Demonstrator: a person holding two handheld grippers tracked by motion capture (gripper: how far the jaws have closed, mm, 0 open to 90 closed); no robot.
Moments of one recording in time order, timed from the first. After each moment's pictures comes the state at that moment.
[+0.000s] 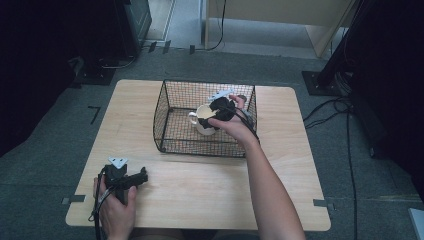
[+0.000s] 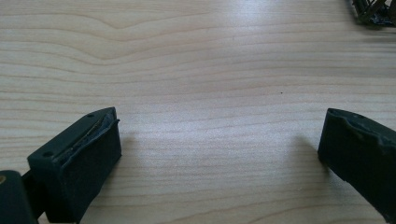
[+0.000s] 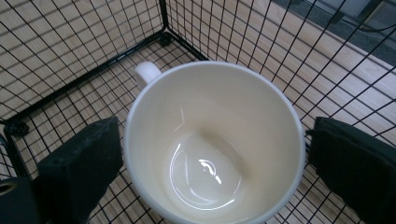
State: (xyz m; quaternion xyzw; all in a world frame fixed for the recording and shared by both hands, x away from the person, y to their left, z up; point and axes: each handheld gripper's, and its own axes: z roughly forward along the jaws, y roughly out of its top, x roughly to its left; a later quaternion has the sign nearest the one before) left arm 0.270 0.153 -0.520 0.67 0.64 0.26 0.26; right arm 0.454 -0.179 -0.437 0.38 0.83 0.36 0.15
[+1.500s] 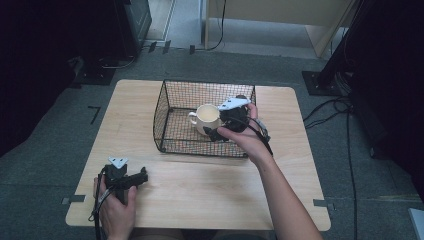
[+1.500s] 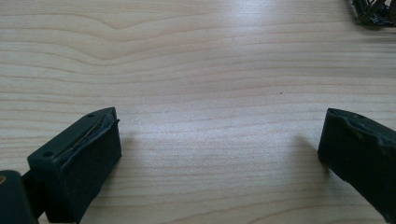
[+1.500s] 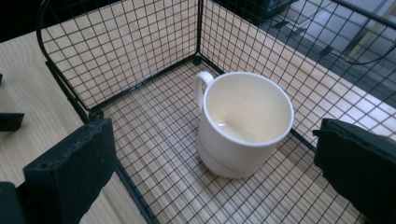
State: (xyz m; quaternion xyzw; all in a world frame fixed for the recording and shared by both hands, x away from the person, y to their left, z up) left arm 0.270 0.153 -0.520 0.67 0.64 0.26 0.26; right arm 0.374 -0.200 -0.385 0.35 0.82 0.40 0.18
